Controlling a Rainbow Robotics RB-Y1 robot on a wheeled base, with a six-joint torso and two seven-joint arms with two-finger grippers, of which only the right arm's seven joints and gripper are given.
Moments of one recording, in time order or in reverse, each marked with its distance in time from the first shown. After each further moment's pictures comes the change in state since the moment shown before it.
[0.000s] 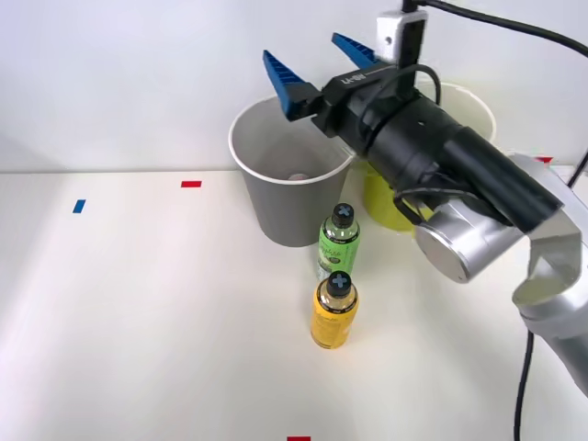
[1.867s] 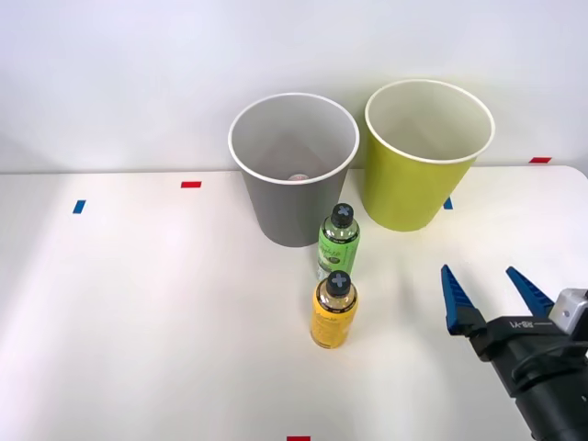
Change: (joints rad) arm 1.083 0.081 -0.255 -0.218 0.154 -0.310 0.053
